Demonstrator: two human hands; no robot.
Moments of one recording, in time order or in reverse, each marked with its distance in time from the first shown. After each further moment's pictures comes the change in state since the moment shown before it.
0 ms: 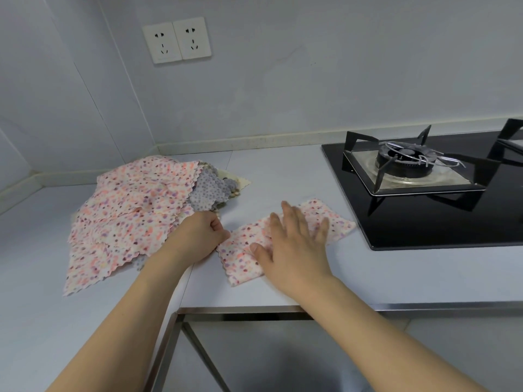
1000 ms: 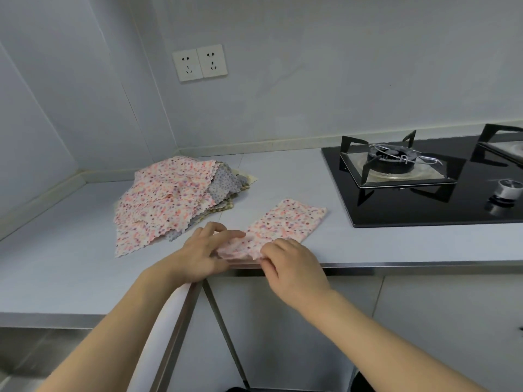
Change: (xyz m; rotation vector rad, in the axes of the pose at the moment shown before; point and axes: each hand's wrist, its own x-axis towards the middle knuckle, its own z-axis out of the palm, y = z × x) left_hand -0.107 -0.017 -0.022 0.157 -0.296 0.297; right_hand -0.090 -0.011 -0.005 0.238 0.335 -0.351
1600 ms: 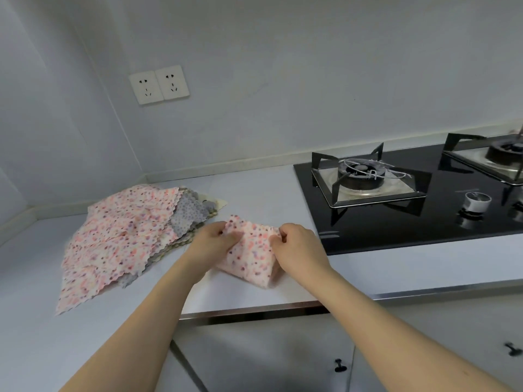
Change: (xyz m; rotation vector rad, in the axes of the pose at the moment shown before) left_hand 0.102 0.073 0.001 -0.746 0.293 -0.215; right_hand 0.053 0.077 -0.043 0.251 -0.070 0.599
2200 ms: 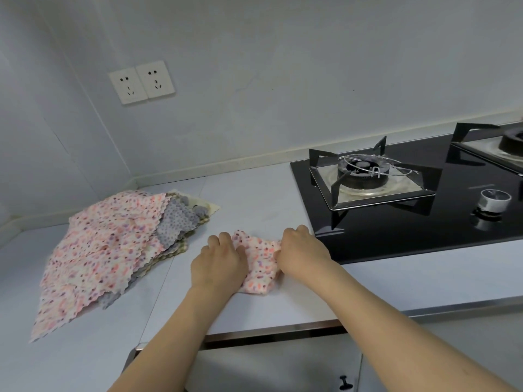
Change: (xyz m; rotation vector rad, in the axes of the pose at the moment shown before) left_hand 0.028 -0.025 0.054 1.043 0.316 0.162; right_hand 0.046 0.020 0.002 -0.321 -0.228 0.119
